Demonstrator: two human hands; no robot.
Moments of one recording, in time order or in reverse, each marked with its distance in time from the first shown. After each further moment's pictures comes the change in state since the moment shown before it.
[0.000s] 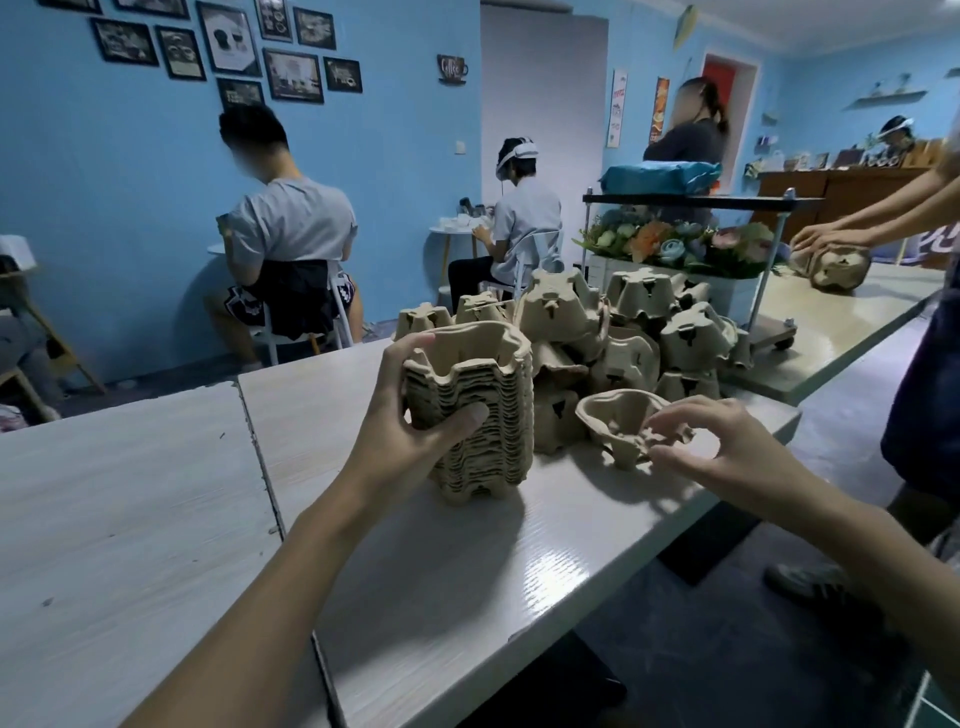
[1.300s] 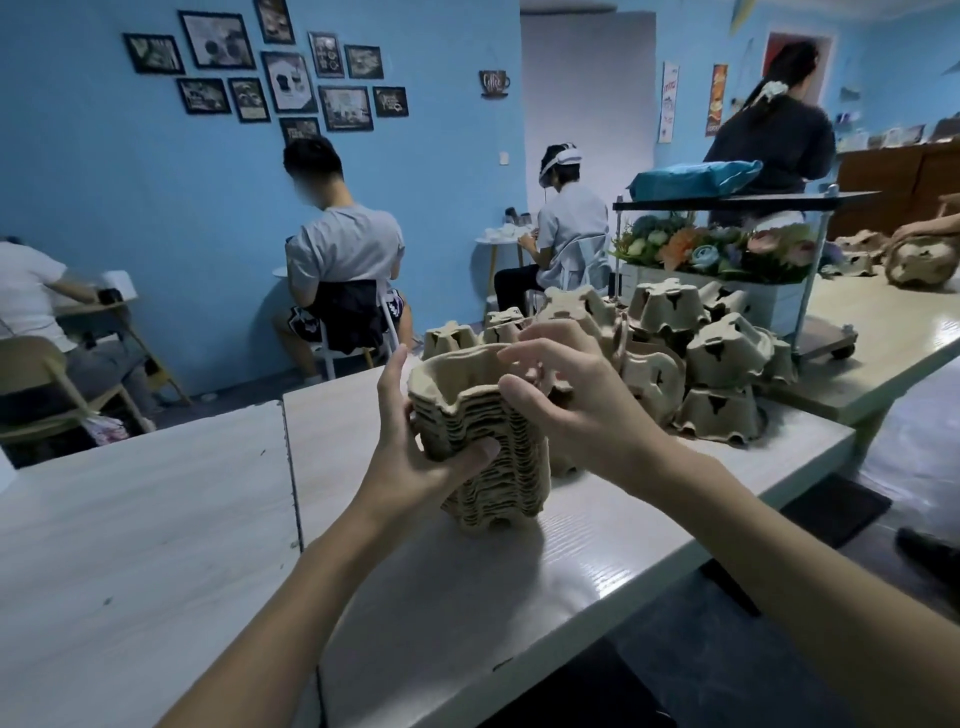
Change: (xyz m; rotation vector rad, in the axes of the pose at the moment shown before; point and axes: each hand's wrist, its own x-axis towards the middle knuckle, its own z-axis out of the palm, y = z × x) left_hand -0.008 0.010 0.016 0.050 0.071 -0.029; right_hand 0.056 -0.122 0.028 0.392 0.078 -0.307
